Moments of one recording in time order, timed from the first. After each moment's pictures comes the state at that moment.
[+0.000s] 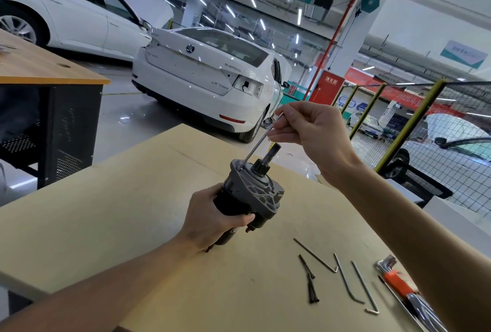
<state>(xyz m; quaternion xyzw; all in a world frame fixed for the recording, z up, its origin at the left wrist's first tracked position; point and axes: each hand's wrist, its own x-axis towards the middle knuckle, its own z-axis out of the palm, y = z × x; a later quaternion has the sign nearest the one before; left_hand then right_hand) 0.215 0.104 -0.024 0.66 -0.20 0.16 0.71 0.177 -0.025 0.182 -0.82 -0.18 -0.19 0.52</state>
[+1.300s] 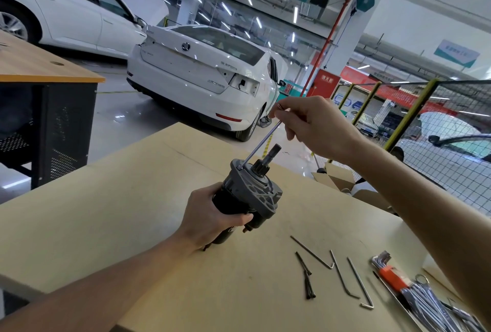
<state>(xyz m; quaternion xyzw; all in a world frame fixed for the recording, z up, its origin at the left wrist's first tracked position) 0.214 0.105 -0.020 0.66 -0.22 0.15 0.70 0.189 -0.042 0.206 -0.94 -0.26 -0.23 0.09</state>
